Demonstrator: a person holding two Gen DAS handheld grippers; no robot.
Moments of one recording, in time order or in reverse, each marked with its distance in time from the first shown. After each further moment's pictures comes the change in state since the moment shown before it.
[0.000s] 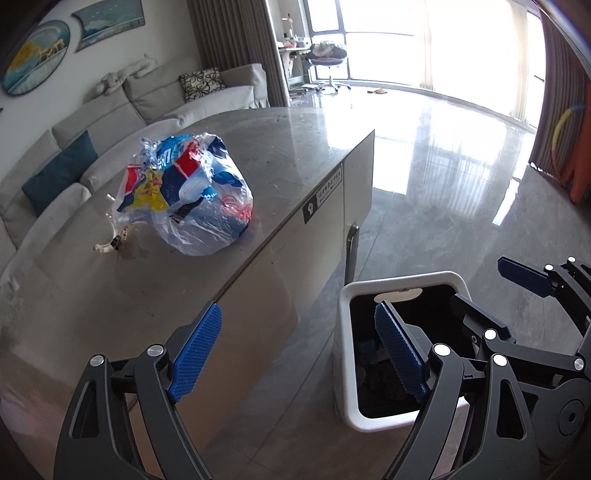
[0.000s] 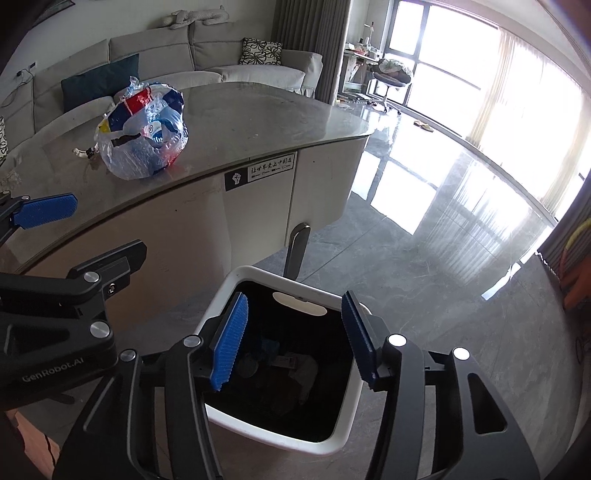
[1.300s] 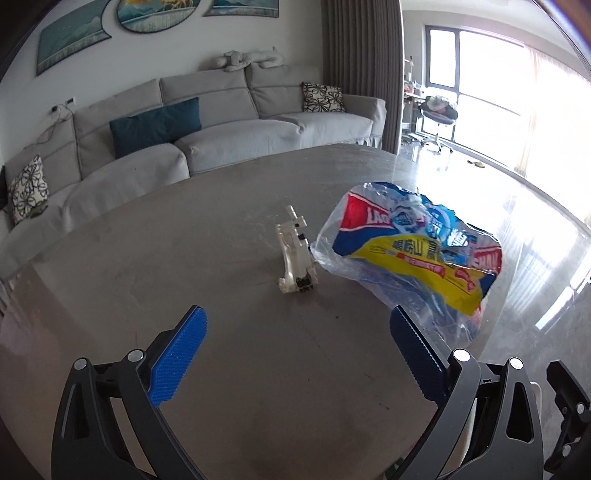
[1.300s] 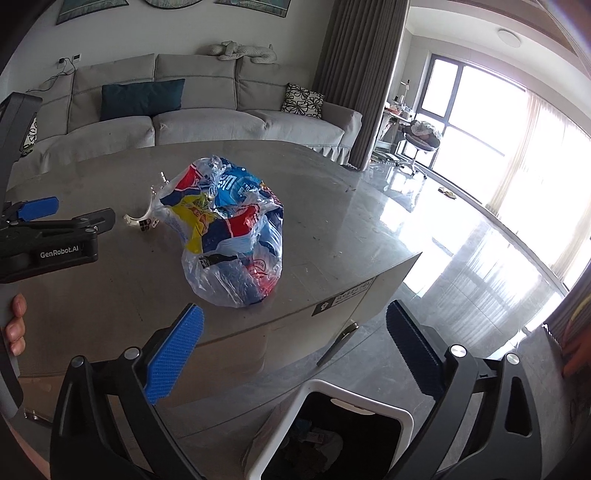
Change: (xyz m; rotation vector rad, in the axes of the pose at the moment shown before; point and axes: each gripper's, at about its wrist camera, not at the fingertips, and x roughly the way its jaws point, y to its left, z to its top) left arm 0.019 0.230 0.027 -0.366 -0.103 0.216; right arm -0.014 0.114 0.105 -0.142 -0.185 0.045
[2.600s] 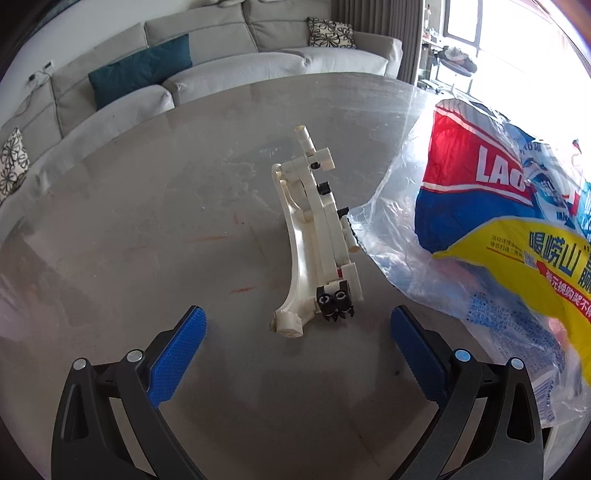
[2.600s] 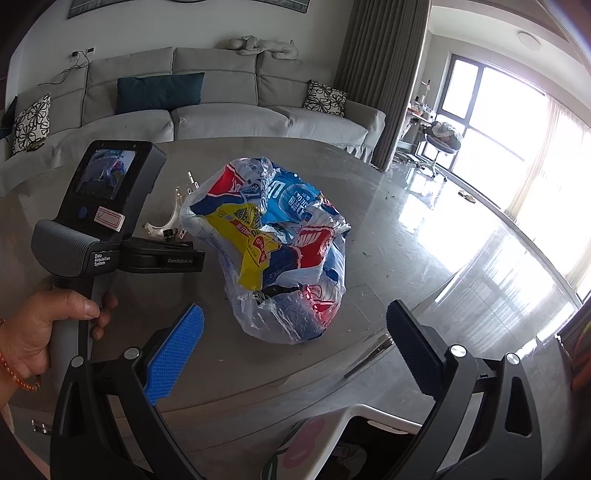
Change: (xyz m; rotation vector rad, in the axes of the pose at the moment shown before) left arm 0.152 0.005 0.011 -0.010 0.256 0.013; right arm 0.032 0.040 0.020 -0.027 0.017 0.073
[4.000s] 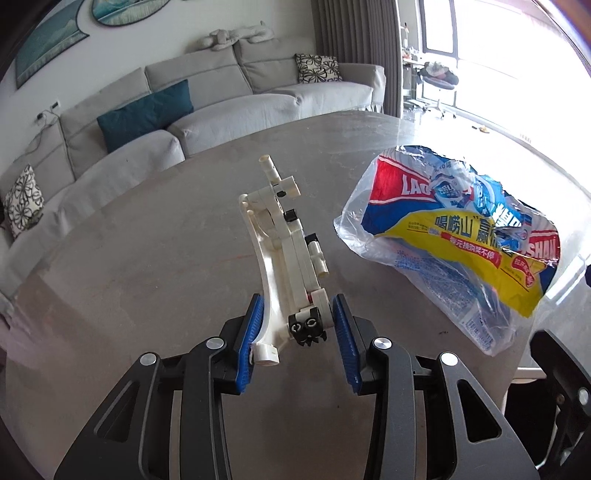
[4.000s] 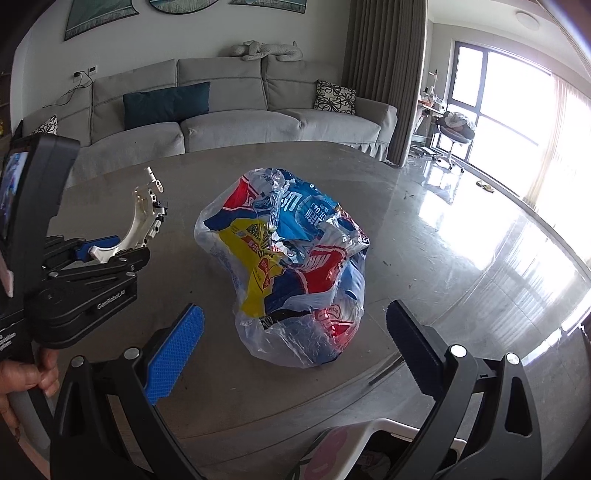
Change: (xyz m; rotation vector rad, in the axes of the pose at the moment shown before) left arm -0.102 -0.002 -0.025 0.093 -0.154 0.033; right arm 0.017 -0.007 0.016 0.061 -0.011 0.096
